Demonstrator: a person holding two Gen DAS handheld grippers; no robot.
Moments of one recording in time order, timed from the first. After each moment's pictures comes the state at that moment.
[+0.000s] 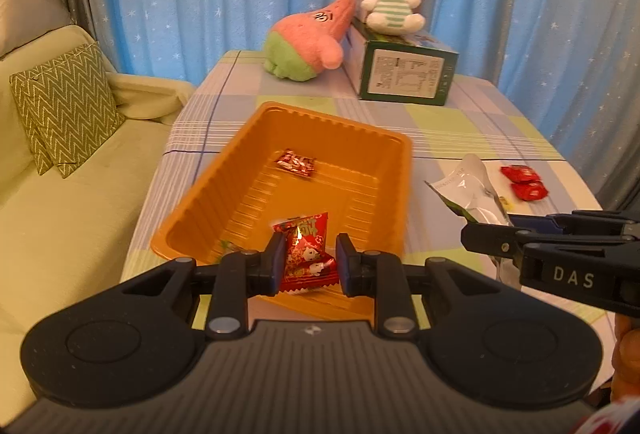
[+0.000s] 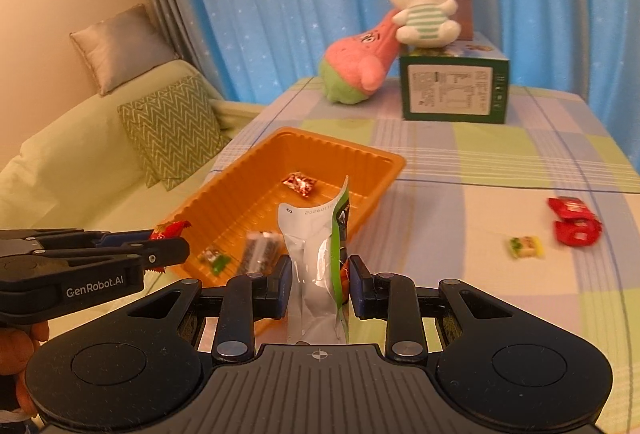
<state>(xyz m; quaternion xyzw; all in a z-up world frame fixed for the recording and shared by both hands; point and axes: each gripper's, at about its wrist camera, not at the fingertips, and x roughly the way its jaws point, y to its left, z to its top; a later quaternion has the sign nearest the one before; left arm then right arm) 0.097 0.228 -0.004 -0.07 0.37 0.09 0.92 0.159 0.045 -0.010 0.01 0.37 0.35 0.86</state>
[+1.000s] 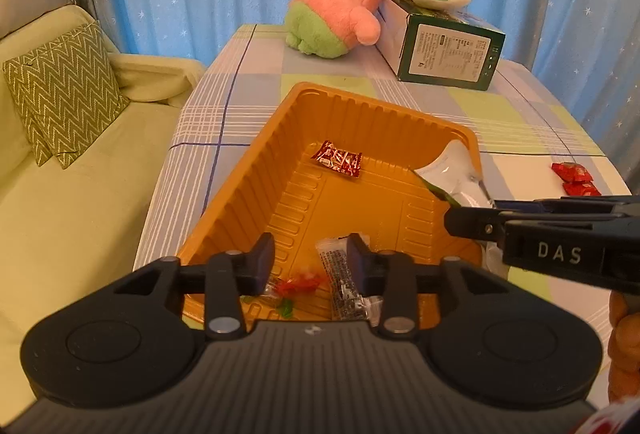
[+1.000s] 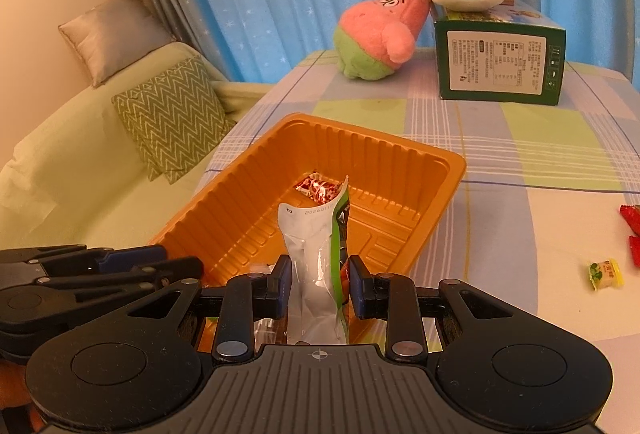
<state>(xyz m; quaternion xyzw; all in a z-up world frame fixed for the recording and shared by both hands) 0.156 0.278 -0.044 -0.07 0.40 0.10 0.91 0.223 0.106 -0.049 0.02 0.41 0.36 0.84</state>
